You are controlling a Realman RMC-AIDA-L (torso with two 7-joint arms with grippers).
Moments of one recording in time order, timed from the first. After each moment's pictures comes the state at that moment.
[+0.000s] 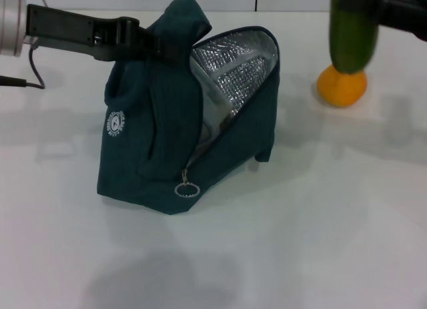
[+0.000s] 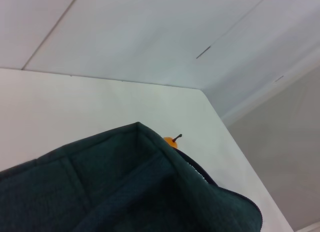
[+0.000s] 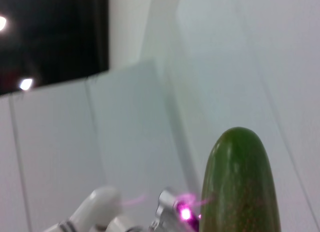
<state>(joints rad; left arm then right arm) -0.64 -2.02 0.75 1.16 2.08 1.77 -2.59 0.71 1.99 -0.72 -0.60 -1.50 -1.83 1.51</state>
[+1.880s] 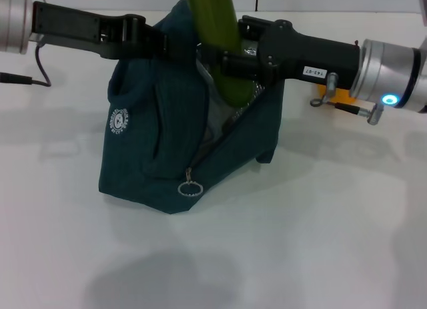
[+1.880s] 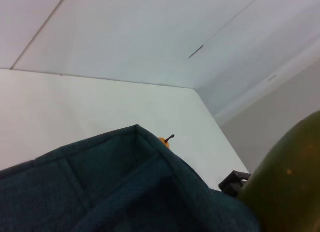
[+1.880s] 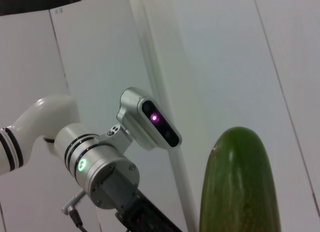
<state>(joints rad) -0.65 -2.02 0.75 1.15 2.07 1.77 -2.59 0.93 2.03 -1.31 -0.12 -1.04 -1.44 1.08</state>
